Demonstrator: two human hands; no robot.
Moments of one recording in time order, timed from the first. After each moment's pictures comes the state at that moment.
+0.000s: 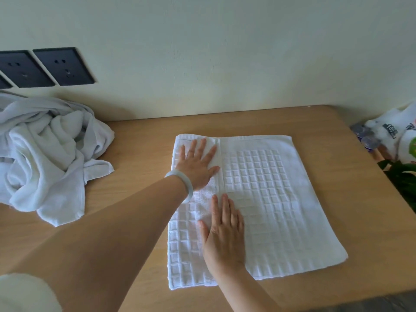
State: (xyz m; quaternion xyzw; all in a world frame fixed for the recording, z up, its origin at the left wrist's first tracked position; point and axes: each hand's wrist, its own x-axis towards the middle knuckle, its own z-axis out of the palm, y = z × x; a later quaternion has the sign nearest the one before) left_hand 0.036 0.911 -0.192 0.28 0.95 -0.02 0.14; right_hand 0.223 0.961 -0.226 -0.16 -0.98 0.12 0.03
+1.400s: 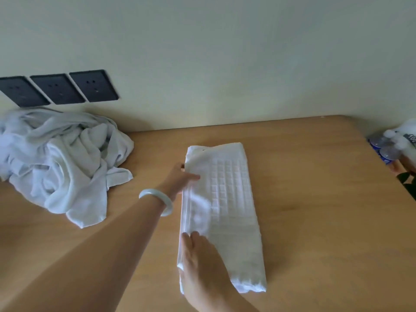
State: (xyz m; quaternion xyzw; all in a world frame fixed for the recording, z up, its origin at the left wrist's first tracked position) left_hand 0.048 0.849 -0.145 -0.12 0.77 0.57 0.27; right_hand 0.240 0.915 -0.165 0.06 -0.98 0.20 -0.05
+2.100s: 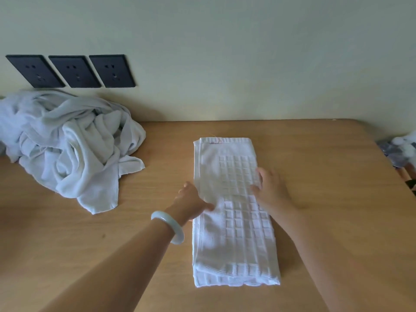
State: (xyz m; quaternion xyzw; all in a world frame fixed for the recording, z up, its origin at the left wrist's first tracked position) left_hand 0.106 0.829 -0.165 -0.08 0.87 0.37 0.31; right_hand 0.132 1.047 -0.165 -0.13 -0.95 0.26 -0.04
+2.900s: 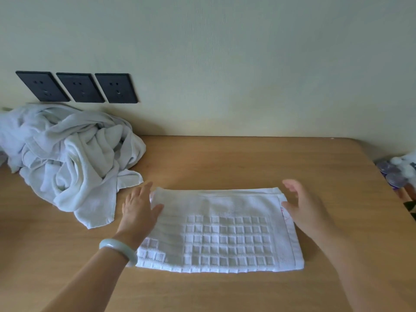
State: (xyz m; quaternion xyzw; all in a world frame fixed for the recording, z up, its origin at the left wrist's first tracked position) left_hand 0.093 0.743 -0.166 -0.04 0.97 0.23 0.05; right_hand 0.157 1.114 -0.129 -0.12 -0.95 0.30 0.01
